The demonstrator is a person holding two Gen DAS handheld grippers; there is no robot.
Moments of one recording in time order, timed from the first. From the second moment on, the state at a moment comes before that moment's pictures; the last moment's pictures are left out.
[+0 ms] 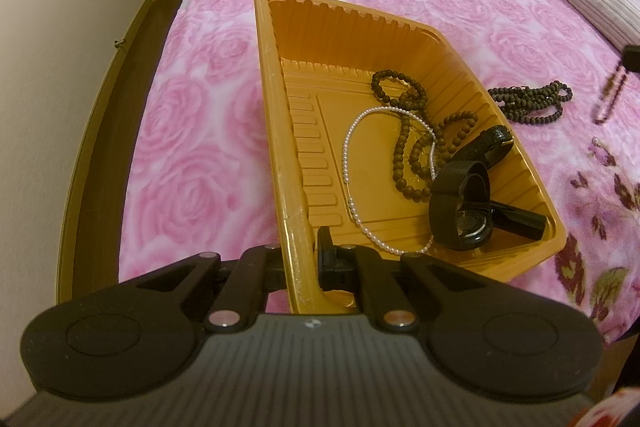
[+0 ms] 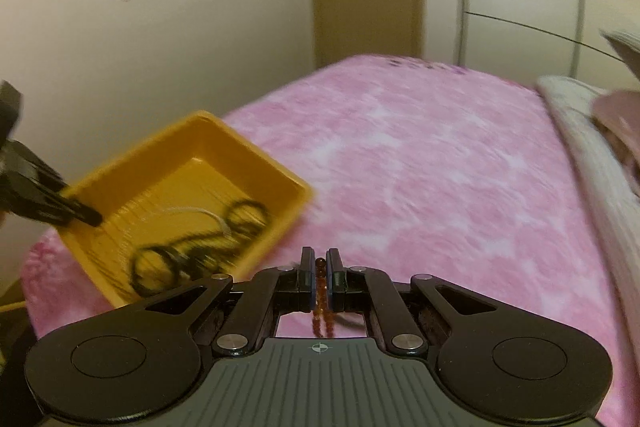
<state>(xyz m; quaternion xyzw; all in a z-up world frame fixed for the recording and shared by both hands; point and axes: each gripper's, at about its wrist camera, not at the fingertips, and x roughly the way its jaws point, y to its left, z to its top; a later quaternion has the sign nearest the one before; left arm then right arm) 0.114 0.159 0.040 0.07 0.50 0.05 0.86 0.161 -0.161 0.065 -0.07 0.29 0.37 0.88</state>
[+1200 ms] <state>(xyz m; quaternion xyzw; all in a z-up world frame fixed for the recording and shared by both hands) 0.115 0.163 0.038 0.07 0.50 0.04 0.86 0.198 -0.045 0.064 -0.05 0.30 0.46 0.84</state>
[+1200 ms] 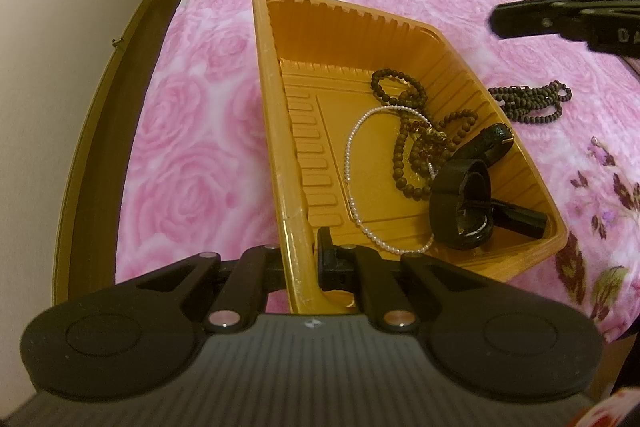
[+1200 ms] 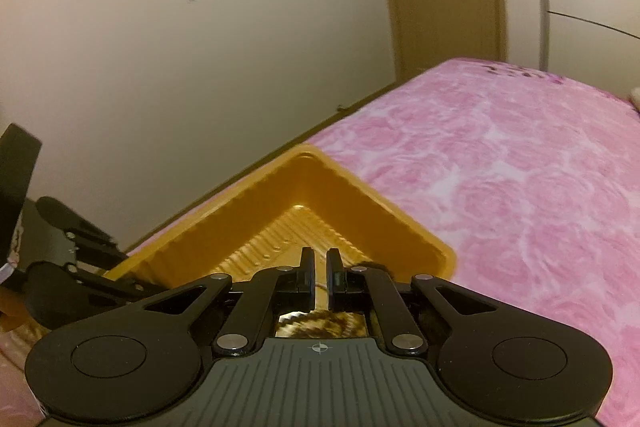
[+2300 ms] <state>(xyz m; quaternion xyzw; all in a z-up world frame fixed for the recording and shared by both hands) 0.113 0.162 0.037 0.07 0.50 0.05 0.86 0.149 -0.227 -0.054 0.00 0.39 0.22 0.89</state>
